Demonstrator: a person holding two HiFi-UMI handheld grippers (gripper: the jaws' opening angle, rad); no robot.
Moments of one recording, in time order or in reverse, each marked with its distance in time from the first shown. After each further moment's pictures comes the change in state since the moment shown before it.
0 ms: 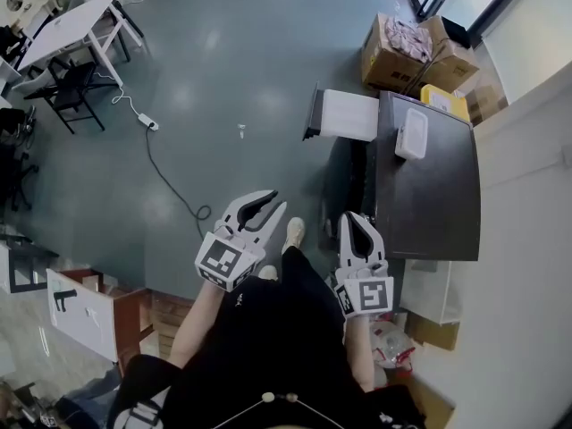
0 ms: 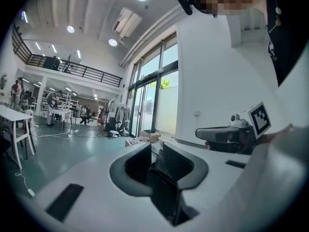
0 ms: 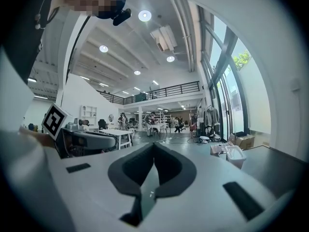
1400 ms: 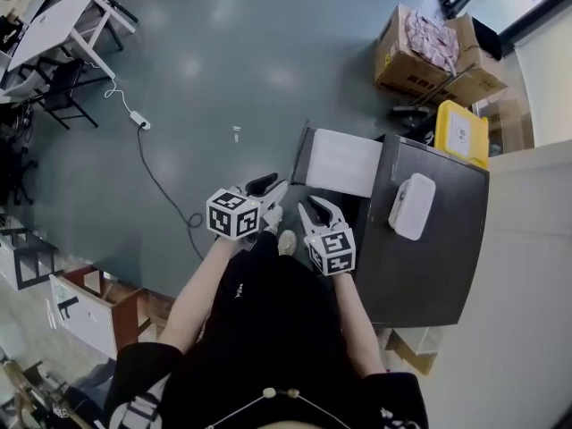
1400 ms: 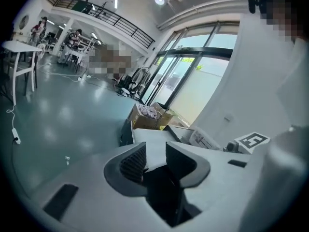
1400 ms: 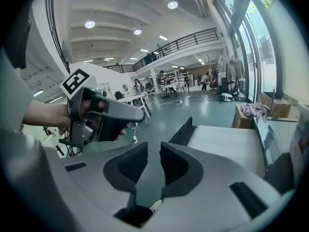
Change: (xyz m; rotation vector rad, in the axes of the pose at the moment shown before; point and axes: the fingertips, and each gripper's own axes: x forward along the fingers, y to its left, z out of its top) left arm 0.249 0.179 -0.116 -0.492 0.340 0.035; right arm 0.259 -0.099 -0.172 0.091 0.513 0.285
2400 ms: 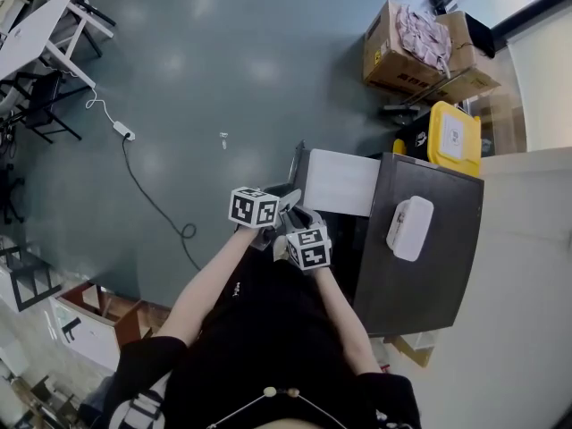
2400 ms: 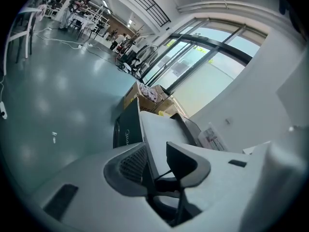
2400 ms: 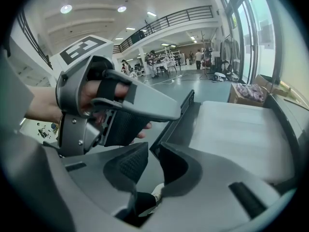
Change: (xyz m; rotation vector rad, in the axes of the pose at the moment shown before) left arm 0.102 0.045 -0.029 -0.198 0.226 -0.095; right arm 0.091 -0.019 -0.040 0.095 0.264 -0.081
